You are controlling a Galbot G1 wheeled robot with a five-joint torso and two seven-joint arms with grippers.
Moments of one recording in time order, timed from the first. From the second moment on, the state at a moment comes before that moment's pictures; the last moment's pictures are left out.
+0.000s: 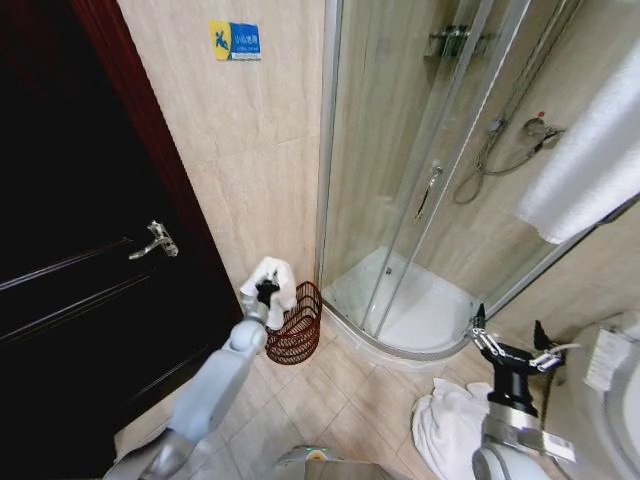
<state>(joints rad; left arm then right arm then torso) 0.90 -1.18 -0.01 -1.36 -0.49 -0.22 -0.15 -1.76 1.54 0.82 2.17 0.22 0.47 0.12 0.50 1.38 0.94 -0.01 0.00</state>
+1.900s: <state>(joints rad) 0.49 -1.33 0.42 -0.60 -0.43 -0.17 -0.09 -1.76 1.61 0.81 2.08 0.30 0.60 0.02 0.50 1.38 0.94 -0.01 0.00</state>
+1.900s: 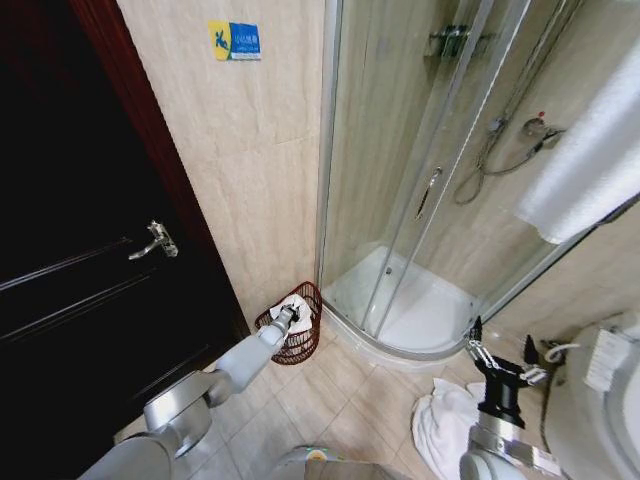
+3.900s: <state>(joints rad) 0.55 -1.41 0.37 -0.48 -0.11 -0.19 -0.16 -1.82 1.61 0.80 2.13 0.26 0.71 -0.05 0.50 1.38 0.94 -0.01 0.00</state>
